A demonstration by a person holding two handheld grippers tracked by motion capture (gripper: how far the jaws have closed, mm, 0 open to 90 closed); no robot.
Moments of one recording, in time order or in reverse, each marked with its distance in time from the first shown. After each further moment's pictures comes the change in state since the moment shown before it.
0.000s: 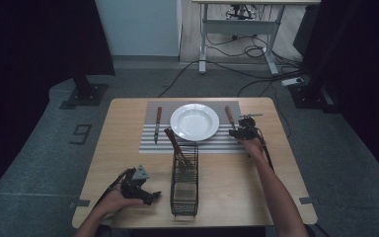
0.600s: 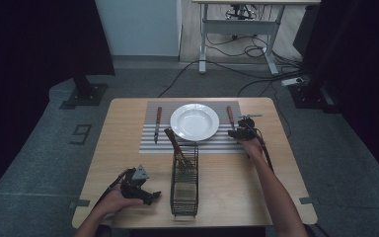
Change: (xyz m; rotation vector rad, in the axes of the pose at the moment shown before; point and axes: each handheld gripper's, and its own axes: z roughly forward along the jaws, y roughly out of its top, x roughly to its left) left arm 0.000 0.000 0.000 0.001 0.001 0.000; right arm 0.003 -0.002 0.000 -0.008 0.012 -0.002
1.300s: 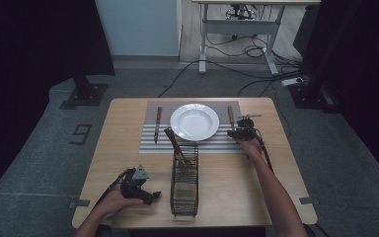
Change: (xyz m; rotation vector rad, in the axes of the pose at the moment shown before) left arm 0.000 0.000 0.000 0.000 0.000 0.000; right arm 0.002 0.000 0.000 0.002 0.005 0.000
